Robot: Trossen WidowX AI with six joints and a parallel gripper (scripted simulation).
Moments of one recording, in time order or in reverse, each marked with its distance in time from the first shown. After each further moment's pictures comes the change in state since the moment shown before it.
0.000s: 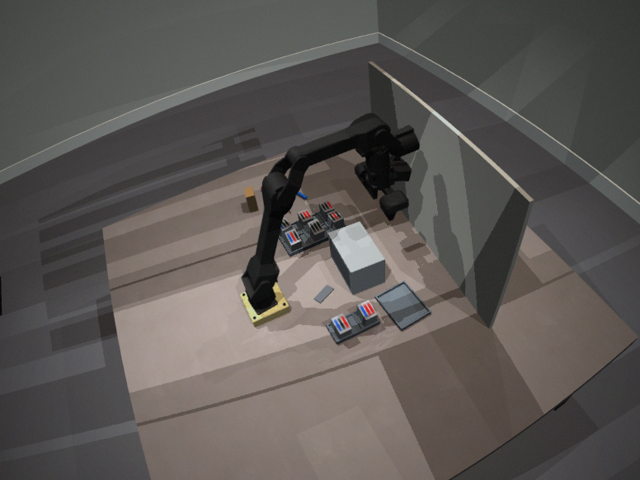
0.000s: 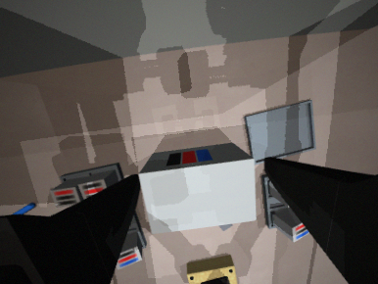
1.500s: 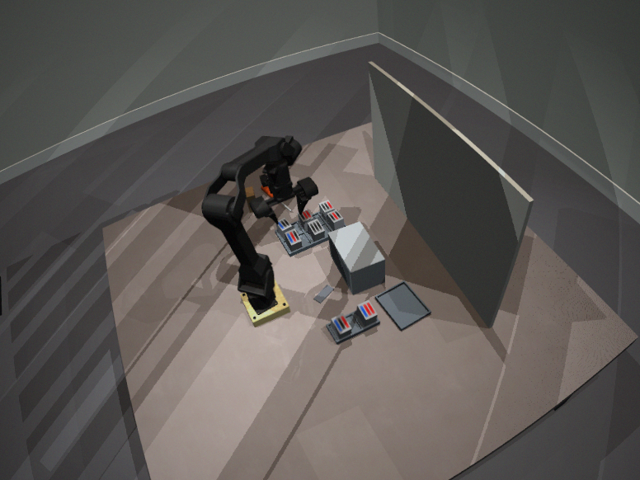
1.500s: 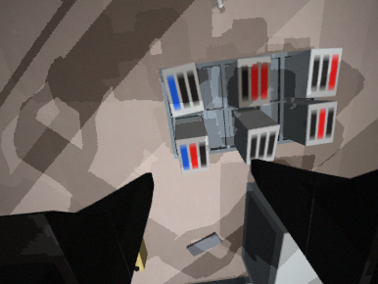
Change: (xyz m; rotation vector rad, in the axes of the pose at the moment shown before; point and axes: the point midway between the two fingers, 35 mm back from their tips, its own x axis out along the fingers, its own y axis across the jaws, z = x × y) arm 0.064 0.166 -0.222 -1.651 0.037 0.072
